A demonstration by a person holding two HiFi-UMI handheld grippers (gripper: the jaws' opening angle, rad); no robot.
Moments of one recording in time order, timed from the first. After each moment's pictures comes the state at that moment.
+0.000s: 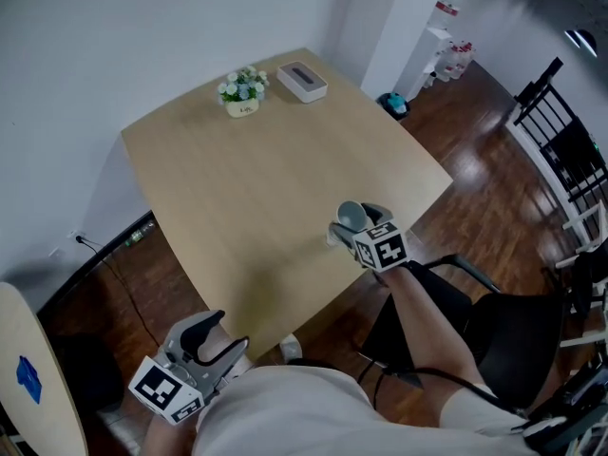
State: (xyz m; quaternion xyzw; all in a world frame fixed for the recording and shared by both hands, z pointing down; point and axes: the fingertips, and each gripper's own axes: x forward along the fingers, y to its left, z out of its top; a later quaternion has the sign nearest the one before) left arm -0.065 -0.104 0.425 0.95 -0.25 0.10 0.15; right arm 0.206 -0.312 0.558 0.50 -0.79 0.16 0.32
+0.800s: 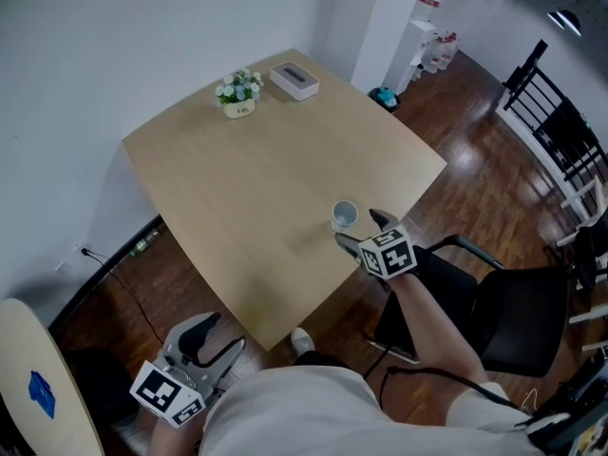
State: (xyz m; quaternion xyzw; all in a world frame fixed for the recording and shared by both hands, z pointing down) left arm -0.109 -0.076 0.422 0.95 -0.25 0.10 0.14; right arm 0.188 -0.247 0.556 0.52 -0.77 0.19 0.30
